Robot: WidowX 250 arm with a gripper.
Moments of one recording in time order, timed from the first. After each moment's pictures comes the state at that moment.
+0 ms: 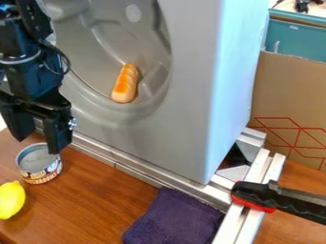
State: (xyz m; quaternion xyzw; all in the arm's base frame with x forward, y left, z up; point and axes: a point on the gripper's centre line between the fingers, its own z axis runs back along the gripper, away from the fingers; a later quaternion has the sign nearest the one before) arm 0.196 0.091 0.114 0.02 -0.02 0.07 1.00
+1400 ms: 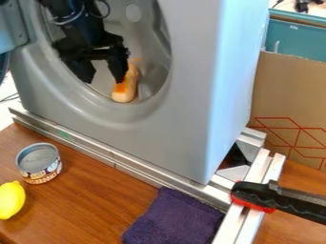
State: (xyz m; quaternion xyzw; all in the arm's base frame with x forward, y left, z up) arm 0.319 0.108 0.134 -0.05 -0.21 0.17 0.96
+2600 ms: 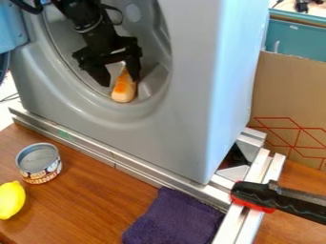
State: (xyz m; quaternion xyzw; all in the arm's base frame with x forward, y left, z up) arm 0.363 0.119 0.108 -0.10 -0.20 0.25 0.94
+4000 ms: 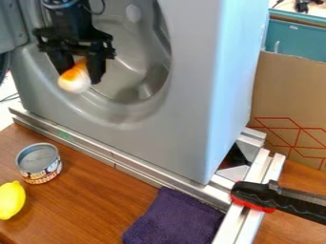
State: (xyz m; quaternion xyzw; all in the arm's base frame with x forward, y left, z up) arm 0.289 0.117 0.148 0.03 -0.12 0.19 0.97
